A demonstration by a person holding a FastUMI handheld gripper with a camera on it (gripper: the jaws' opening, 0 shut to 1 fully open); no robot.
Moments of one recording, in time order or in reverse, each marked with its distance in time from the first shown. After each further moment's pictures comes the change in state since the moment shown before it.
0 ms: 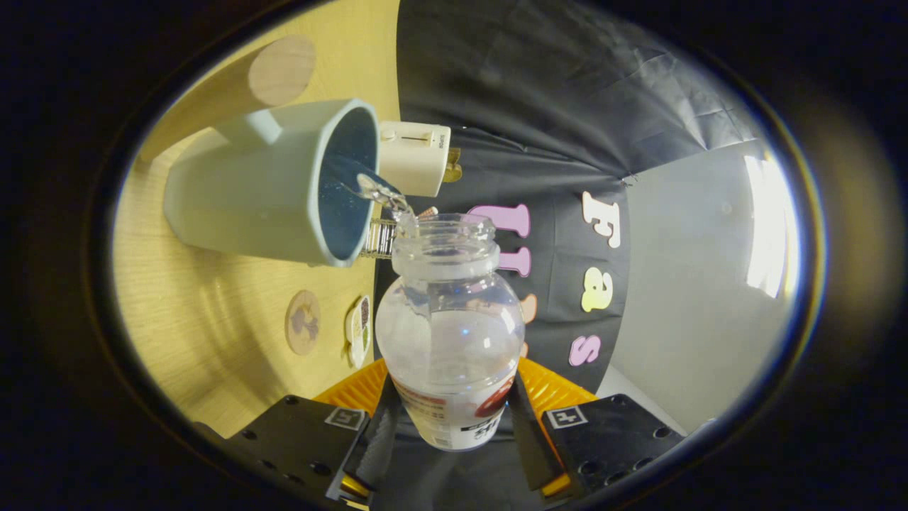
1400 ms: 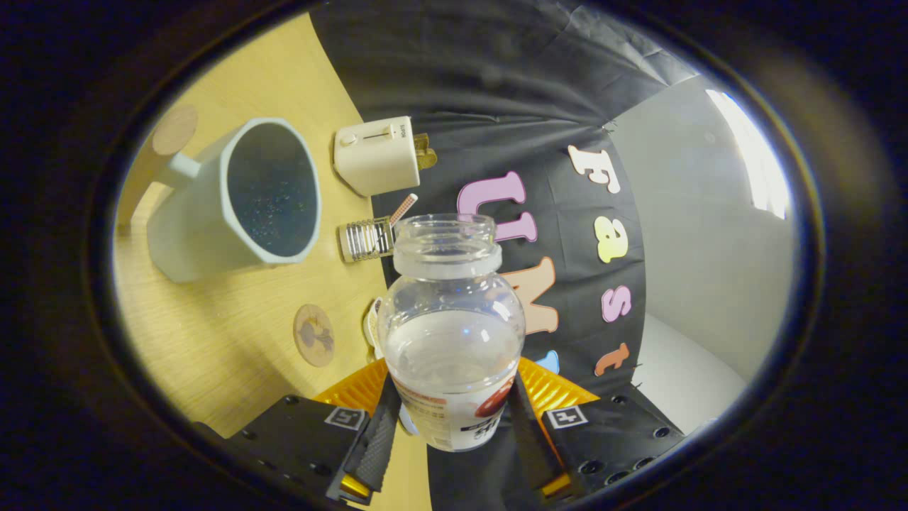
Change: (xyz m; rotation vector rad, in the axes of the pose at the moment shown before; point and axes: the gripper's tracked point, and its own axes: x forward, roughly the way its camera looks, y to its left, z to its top) arm 0.001 0.012 -0.020 0.251 0.086 0.059
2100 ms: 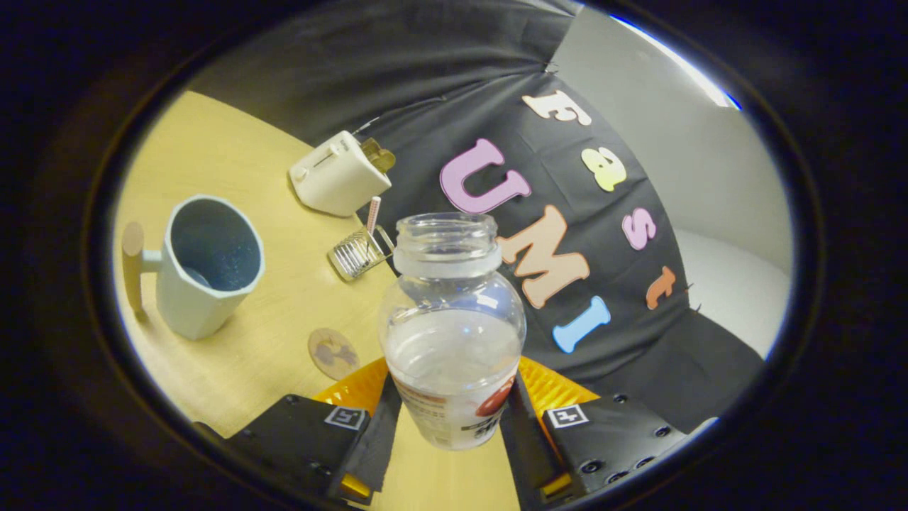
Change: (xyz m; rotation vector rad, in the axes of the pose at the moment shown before) arm 0.004 -0.018 -0.024 0.357 0.076 0.093
